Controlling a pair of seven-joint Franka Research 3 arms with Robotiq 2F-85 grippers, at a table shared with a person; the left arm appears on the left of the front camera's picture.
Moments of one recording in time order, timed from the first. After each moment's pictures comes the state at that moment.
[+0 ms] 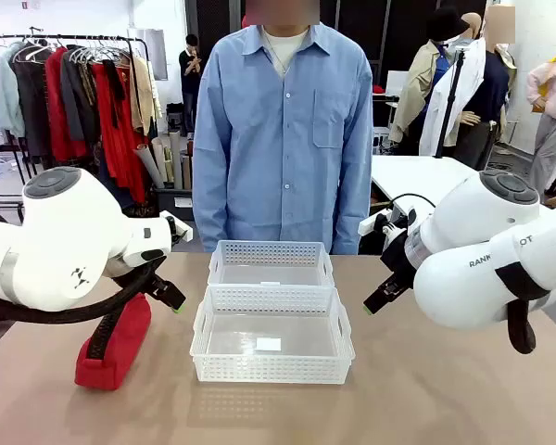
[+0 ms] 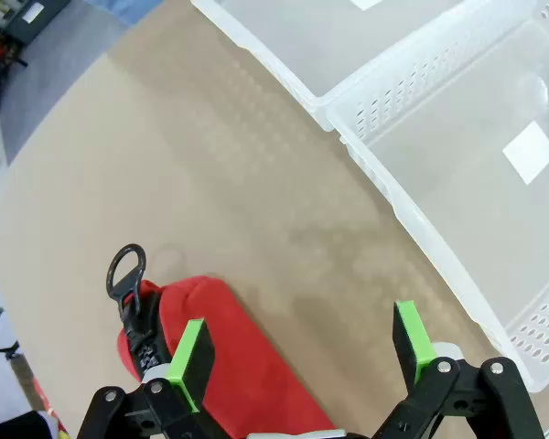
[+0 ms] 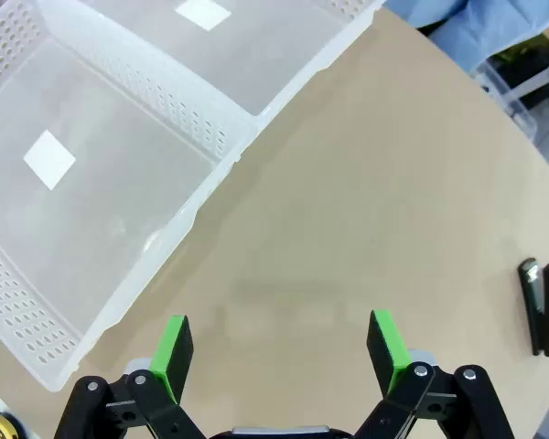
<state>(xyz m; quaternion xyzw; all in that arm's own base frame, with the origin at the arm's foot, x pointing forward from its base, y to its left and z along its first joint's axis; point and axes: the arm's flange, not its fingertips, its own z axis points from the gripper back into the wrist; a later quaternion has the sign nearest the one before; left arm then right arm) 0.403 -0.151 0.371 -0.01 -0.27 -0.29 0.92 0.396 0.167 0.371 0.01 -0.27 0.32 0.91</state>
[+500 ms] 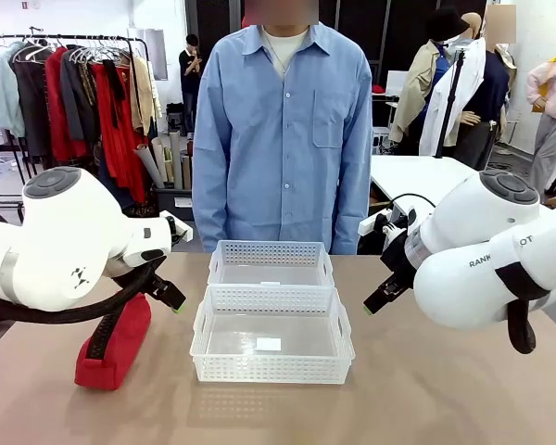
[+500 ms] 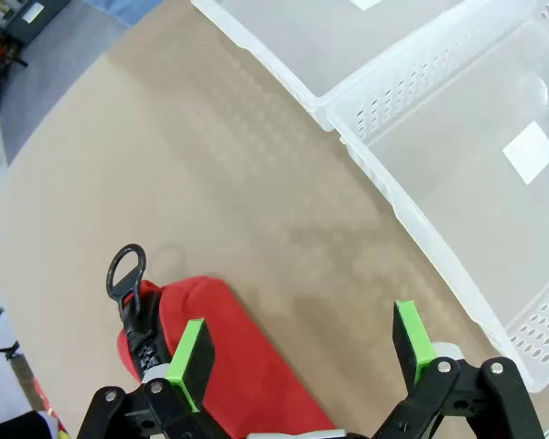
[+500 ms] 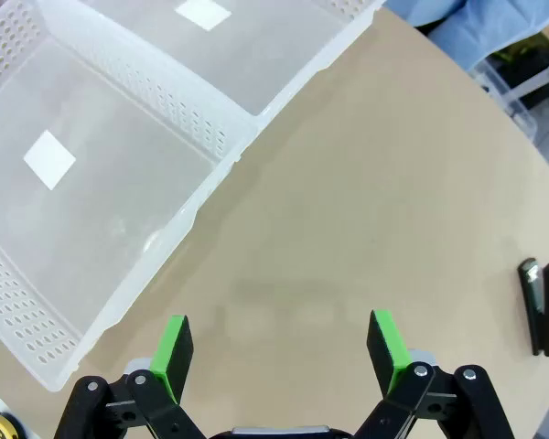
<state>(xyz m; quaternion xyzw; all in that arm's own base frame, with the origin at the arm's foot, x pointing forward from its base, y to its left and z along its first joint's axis) 0.403 -0.152 0.371 -0.01 -0.27 -0.29 0.92 0.396 0.167 0.371 0.01 -0.27 0.32 0.91</state>
